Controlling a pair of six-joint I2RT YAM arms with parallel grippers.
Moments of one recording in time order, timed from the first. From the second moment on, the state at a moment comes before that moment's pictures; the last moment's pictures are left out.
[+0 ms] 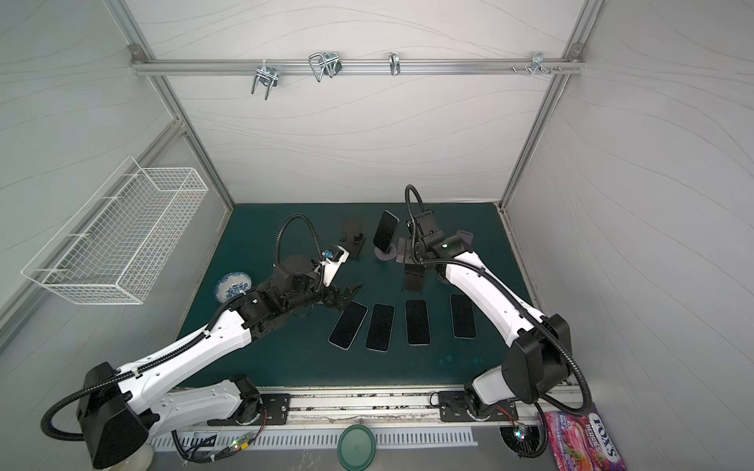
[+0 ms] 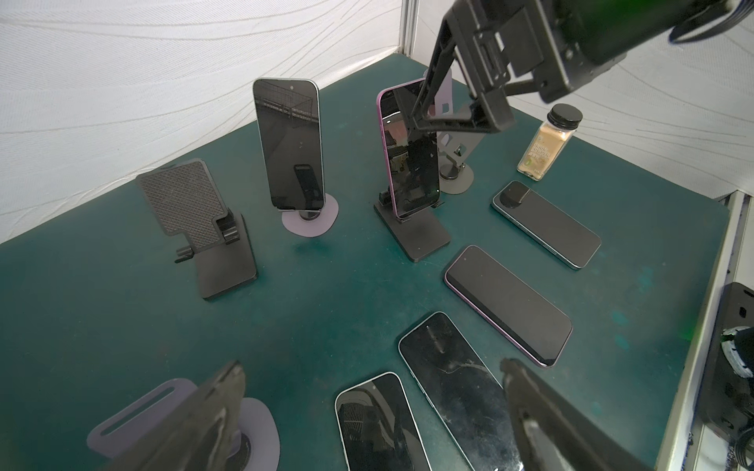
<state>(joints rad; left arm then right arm) -0.73 1.11 0.84 -0.20 0.05 0.00 0.55 1.45 1.29 -0.74 0.24 0.49</state>
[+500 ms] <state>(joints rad) -0.73 1.14 0.84 -0.19 0.20 0.04 0.55 1.51 1.29 -0.73 0.27 0.54</state>
